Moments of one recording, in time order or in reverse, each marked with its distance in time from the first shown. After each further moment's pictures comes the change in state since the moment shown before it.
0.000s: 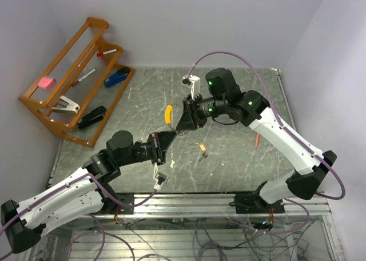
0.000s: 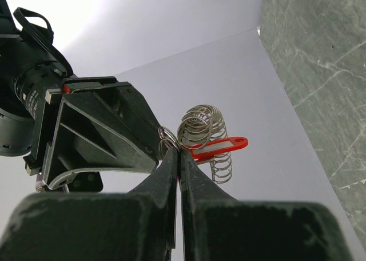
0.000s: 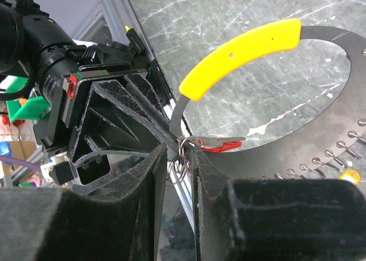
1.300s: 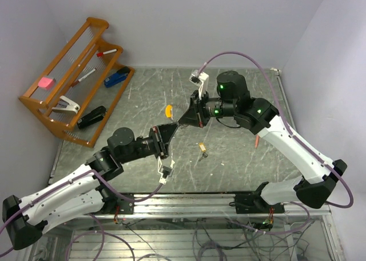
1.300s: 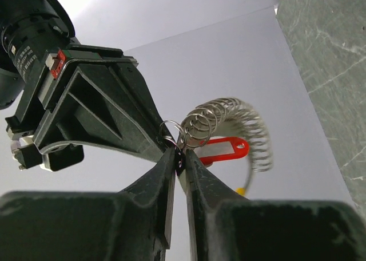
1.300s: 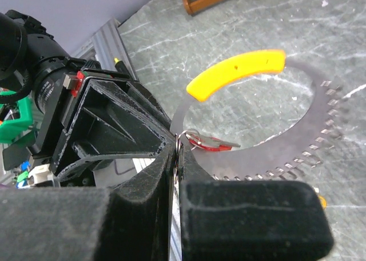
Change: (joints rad) left arm 0.000 0.061 0.026 0.107 -0.074 -0.025; right arm -0.012 -0.112 -0.129 0.184 0.059 -0.020
